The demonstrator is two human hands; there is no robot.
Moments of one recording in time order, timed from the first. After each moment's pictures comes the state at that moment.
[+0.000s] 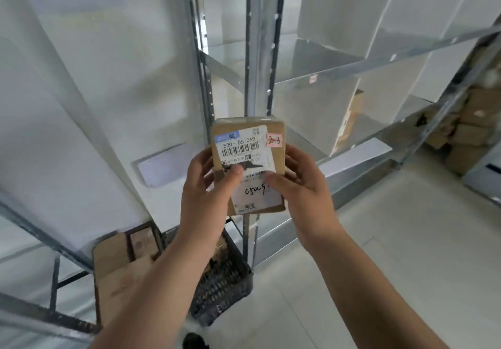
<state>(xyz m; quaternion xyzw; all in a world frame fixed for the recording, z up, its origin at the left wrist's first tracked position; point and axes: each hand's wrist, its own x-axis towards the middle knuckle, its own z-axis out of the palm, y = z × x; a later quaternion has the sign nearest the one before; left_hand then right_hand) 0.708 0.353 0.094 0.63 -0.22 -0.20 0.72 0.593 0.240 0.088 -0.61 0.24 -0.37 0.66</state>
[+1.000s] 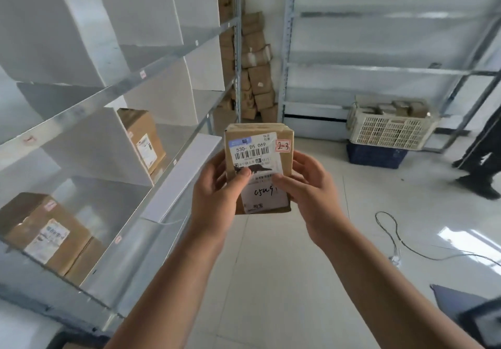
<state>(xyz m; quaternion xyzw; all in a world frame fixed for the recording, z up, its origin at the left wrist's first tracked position) 0.451 0.109 0.104 0.46 -0.47 -0.48 0.59 0.287 0.113 0.097 -0.42 0.46 -0.61 0.50</state>
